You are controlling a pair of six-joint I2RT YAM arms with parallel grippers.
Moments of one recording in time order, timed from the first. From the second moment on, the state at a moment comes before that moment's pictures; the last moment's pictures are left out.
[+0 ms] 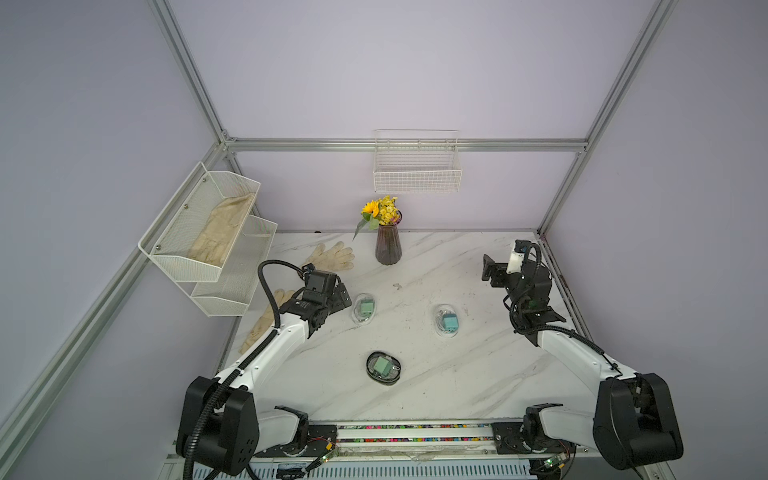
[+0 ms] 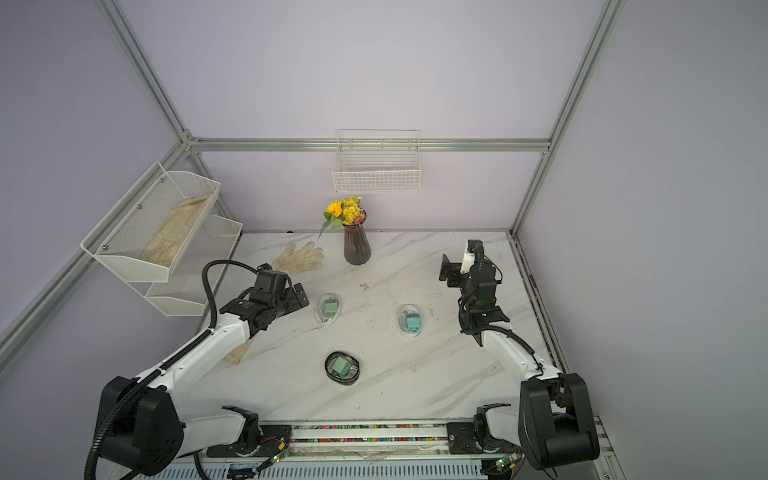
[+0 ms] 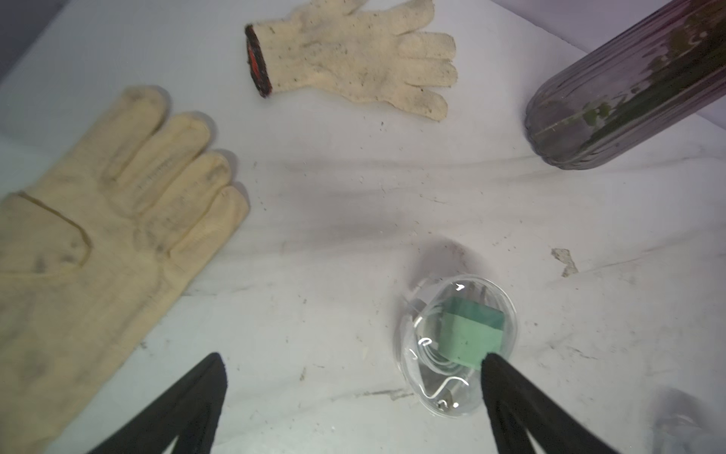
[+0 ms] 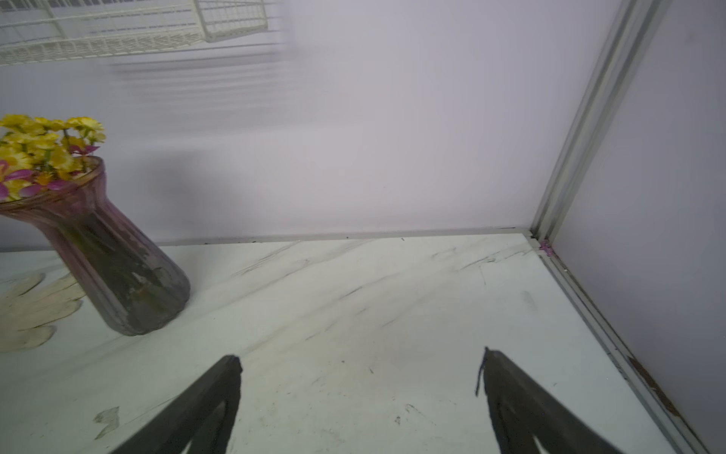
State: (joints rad) left arm -0.27 1.28 0.89 -0.46 -0.31 -0.55; right arm 0.10 1.27 0.66 0.47 0.12 0.06
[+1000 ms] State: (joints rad) left arm -0.02 1.58 0.41 0.85 -0.28 0.00; right arm 0.00 1.78 0.45 1.22 0.05 0.10
